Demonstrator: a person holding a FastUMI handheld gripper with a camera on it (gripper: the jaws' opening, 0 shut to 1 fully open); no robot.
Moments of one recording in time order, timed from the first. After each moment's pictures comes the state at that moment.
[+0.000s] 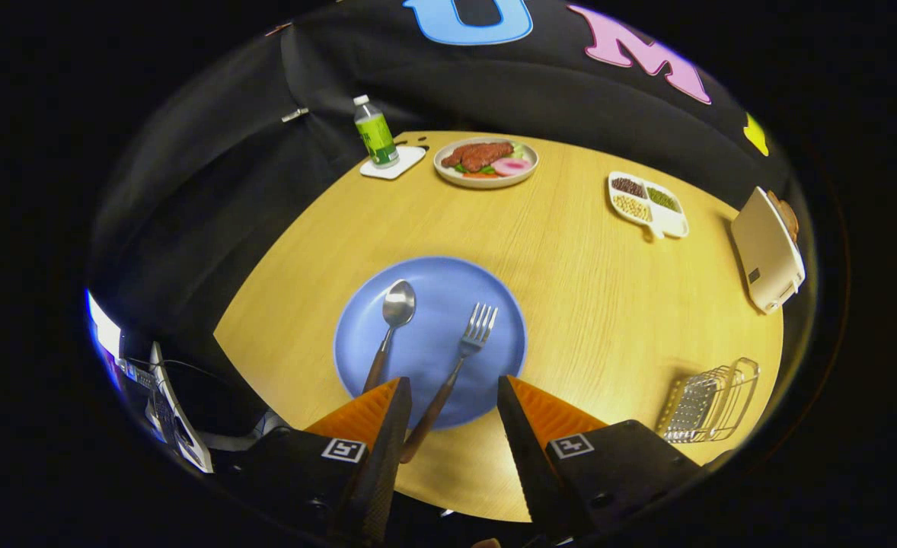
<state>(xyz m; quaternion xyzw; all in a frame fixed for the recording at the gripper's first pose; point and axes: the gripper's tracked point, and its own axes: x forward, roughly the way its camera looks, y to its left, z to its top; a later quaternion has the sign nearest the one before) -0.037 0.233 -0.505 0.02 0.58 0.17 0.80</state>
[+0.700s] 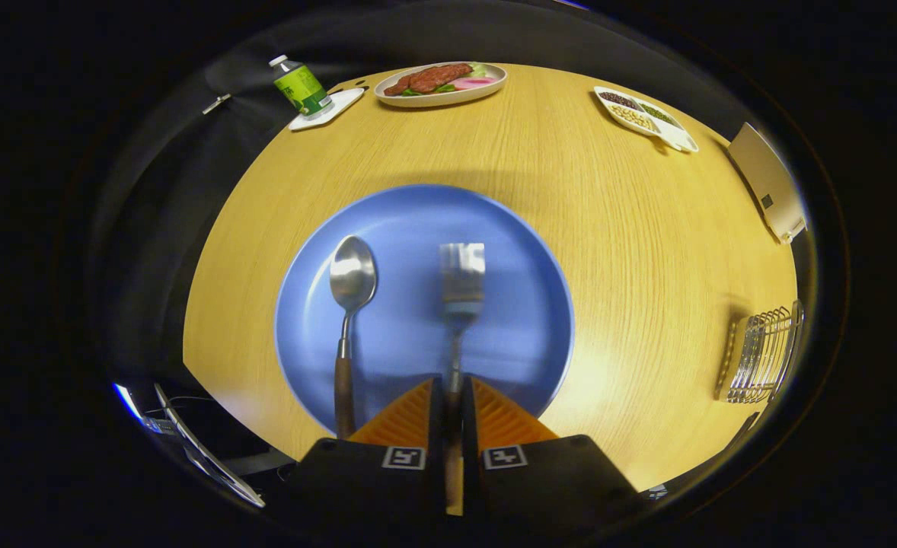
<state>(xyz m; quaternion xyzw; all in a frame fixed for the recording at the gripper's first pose) -0.047 0.251 -0.566 0.07 0.67 0.08 0.74</state>
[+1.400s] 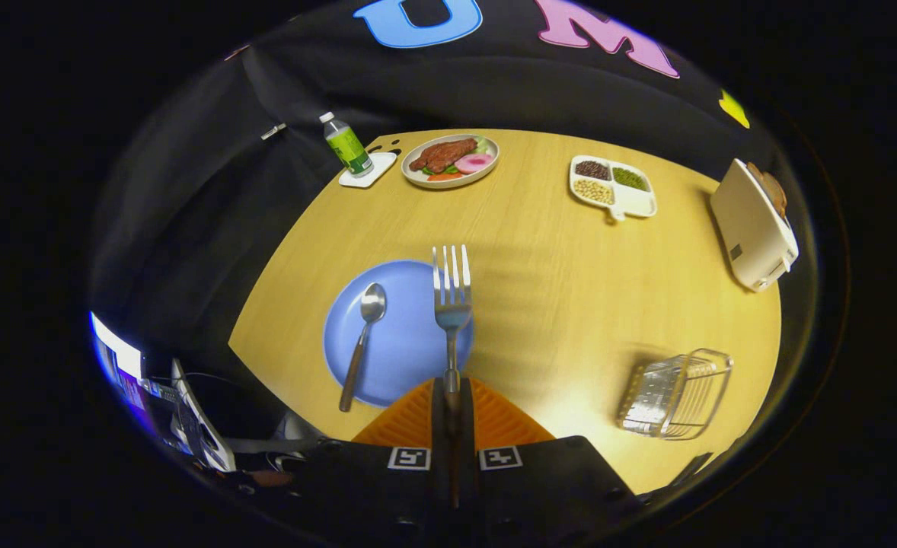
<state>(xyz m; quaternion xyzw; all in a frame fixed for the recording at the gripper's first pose) -0.027 0.134 -0.436 0.06 0.58 0.16 0.79</state>
